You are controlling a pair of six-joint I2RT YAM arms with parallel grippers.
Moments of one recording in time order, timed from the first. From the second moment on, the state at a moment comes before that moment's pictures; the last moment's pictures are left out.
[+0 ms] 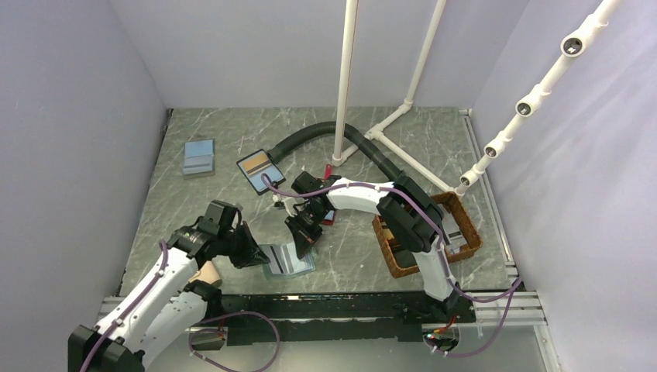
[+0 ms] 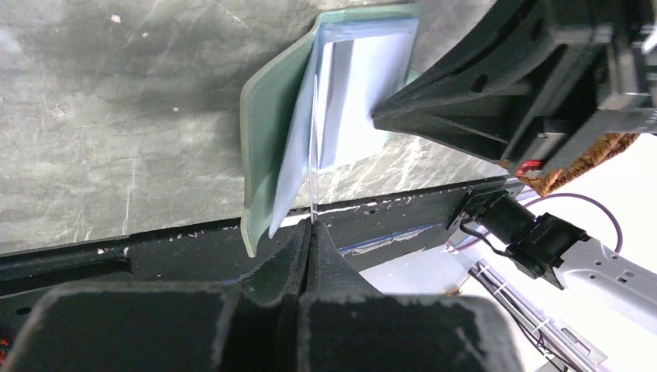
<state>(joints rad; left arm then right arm) -0.39 0.80 0.54 -0.82 0.35 -0.94 0.88 2.10 1.41 -0.63 -0.75 0.07</state>
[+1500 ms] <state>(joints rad) -0.43 0.88 0.60 -0.01 0.63 -0.63 0.60 1.82 1.51 -0.90 -1.23 -0.37</state>
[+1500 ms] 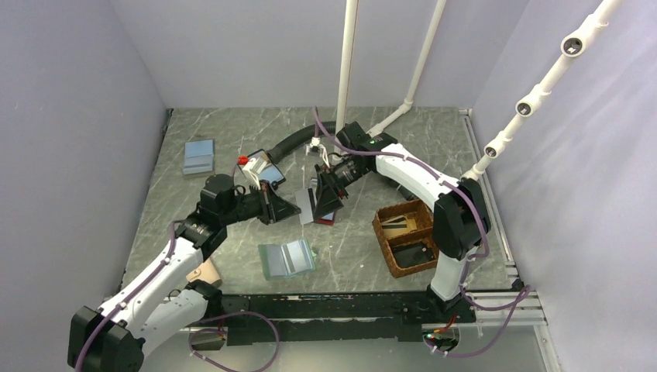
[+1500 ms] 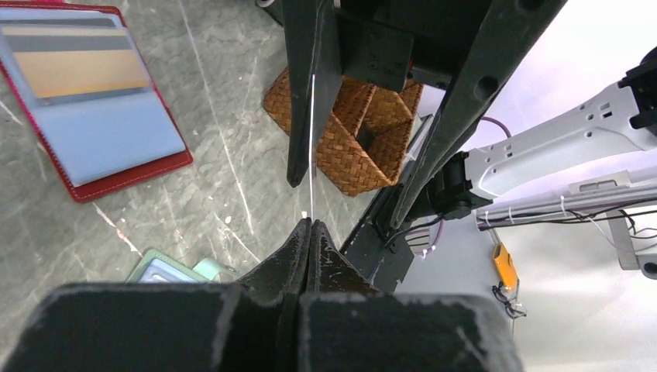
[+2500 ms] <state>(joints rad) -0.47 0.76 0.70 -0.37 0.20 -0.59 0.07 1.49 1.37 -1.39 -0.88 -0.91</state>
